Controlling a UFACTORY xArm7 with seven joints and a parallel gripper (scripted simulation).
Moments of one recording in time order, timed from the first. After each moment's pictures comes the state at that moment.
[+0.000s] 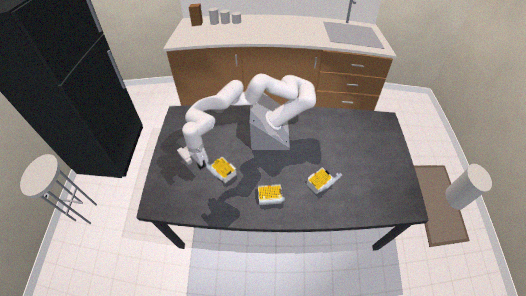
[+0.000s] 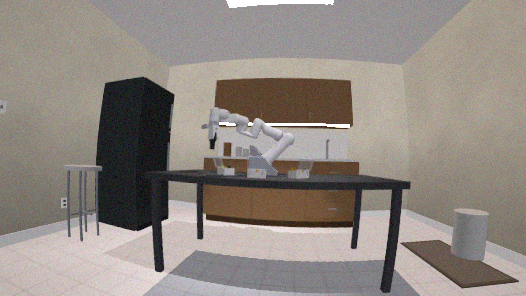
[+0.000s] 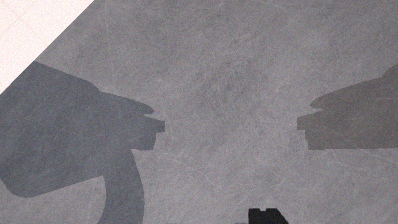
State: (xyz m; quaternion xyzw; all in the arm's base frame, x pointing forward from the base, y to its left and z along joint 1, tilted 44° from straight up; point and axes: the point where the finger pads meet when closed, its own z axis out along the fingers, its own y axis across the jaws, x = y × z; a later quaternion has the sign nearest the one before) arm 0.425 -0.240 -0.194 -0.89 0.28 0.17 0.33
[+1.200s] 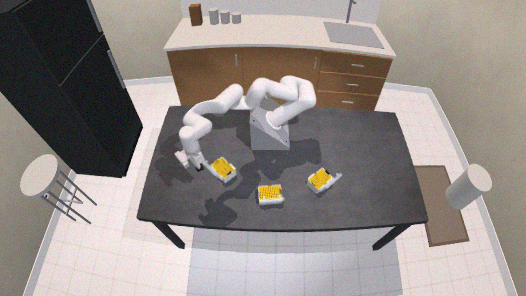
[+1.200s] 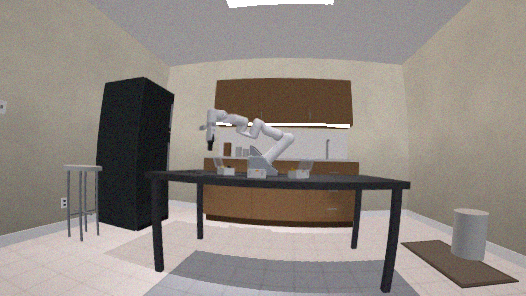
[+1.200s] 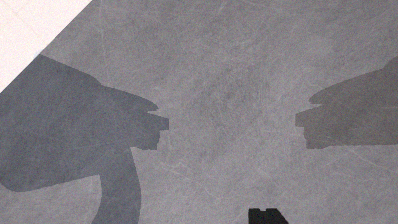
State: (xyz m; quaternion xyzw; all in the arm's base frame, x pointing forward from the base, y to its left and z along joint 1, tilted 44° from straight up) arm 0.434 -0.239 -0.211 -0.88 0.28 0.18 0.33
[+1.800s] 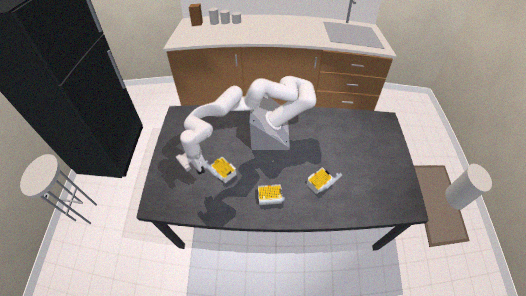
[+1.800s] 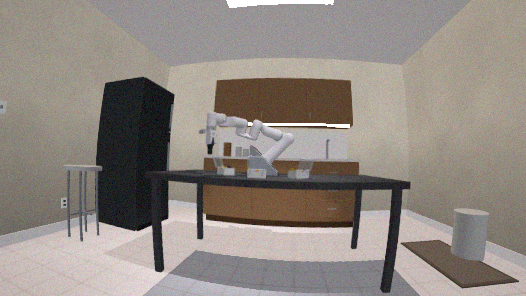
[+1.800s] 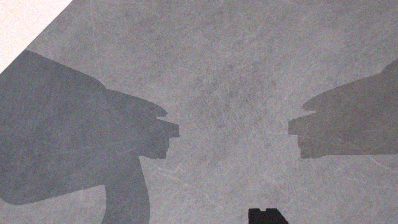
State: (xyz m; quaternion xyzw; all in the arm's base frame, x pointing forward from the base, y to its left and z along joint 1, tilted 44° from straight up) arm 0.431 -0.221 -0.230 -0.88 0.28 0.18 0.33
